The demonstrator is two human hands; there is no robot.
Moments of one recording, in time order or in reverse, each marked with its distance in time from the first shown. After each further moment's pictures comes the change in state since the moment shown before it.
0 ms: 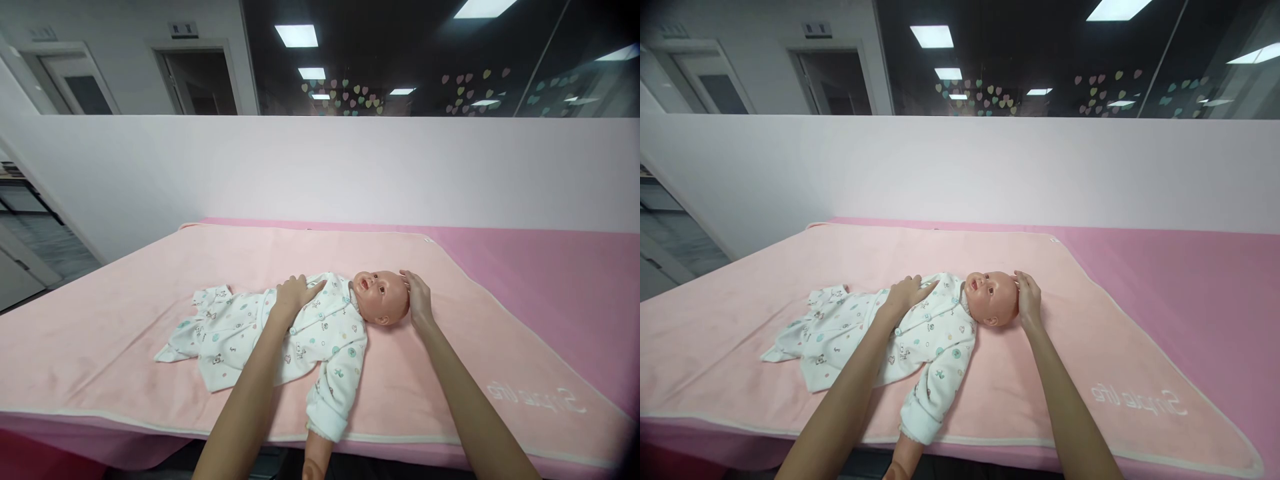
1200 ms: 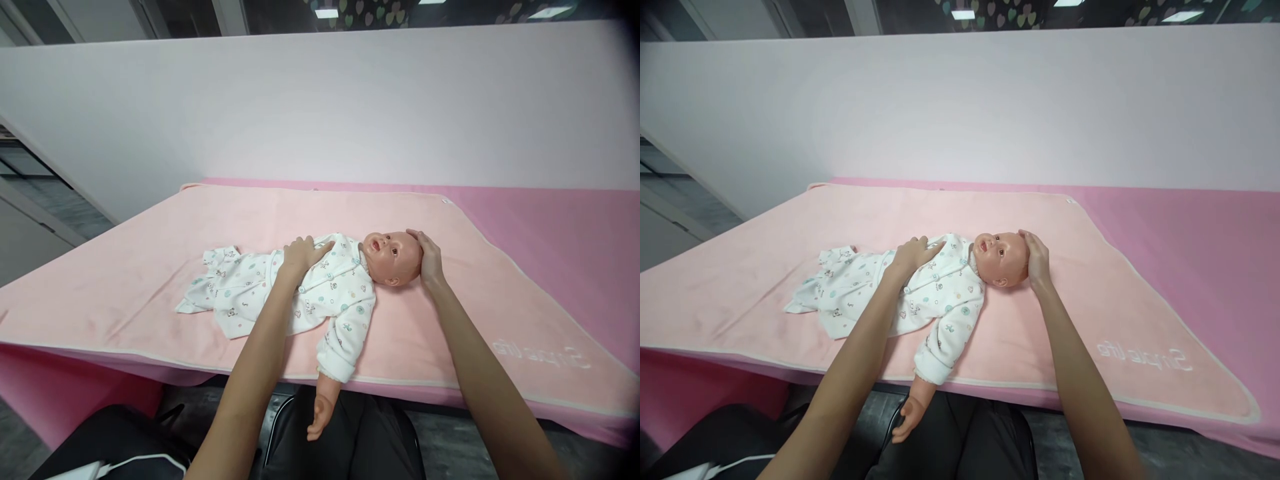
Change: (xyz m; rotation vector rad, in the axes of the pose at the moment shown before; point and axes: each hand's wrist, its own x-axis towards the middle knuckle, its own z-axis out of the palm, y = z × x) left_hand 0.000 0.003 0.001 -0.009 -0.060 -0.012; right_hand -0.004 -0.002 0.001 0.062 -0.144 -0.087
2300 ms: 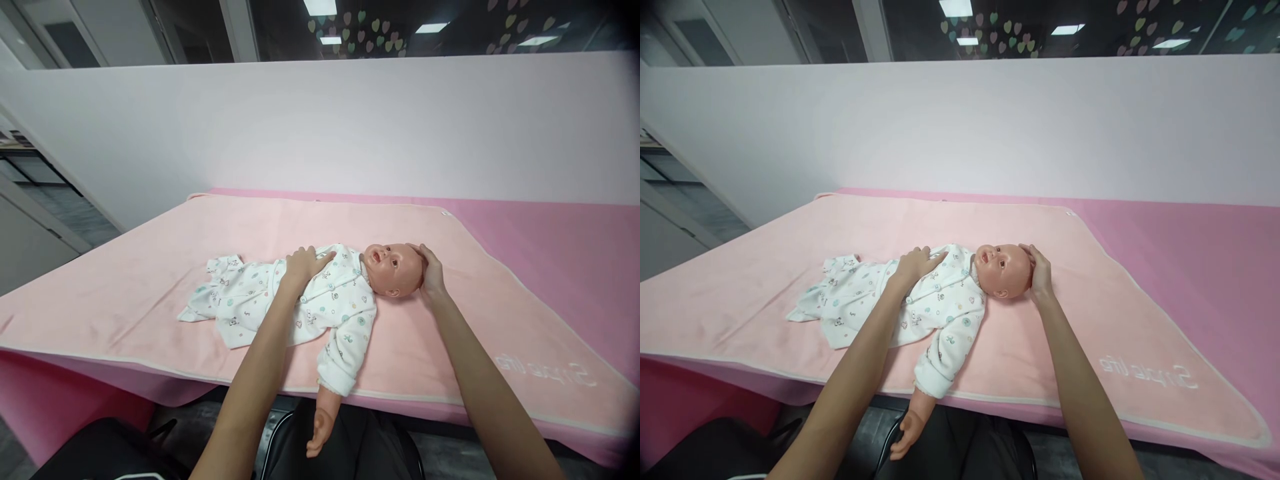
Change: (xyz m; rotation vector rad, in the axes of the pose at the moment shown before) left_hand 0.003 -0.003 0.004 -0.042 0.034 0.008; right_hand 0.005 0.005 -0.002 0.176 0.028 0.239
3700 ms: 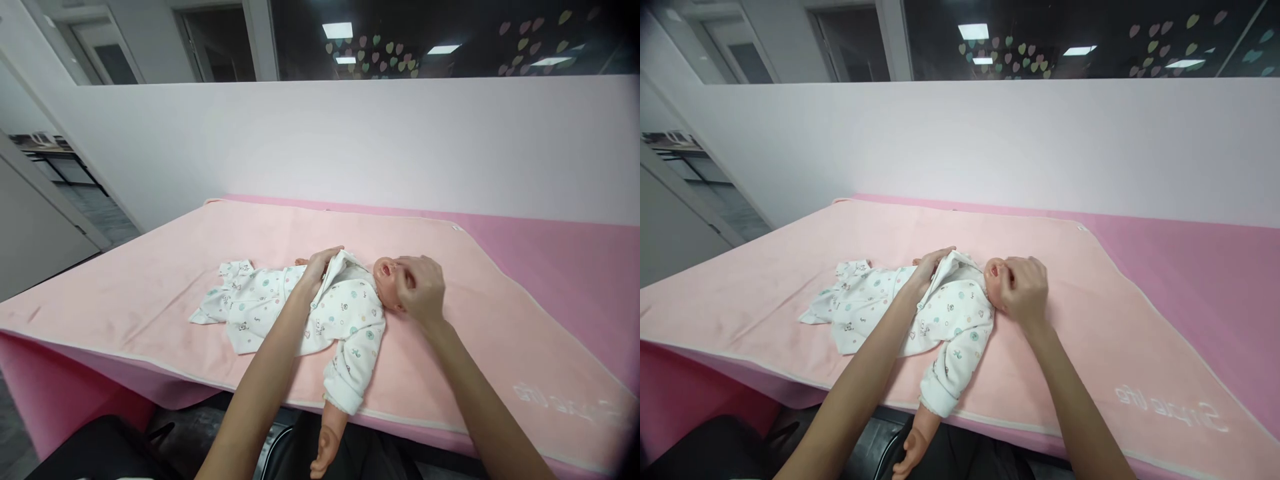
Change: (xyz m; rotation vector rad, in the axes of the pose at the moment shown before) left_hand 0.003 0.013 0.004 -1.868 -0.288 -0.159; right_hand -0.061 -0.027 0.046 -1.114 -0.060 -0.938
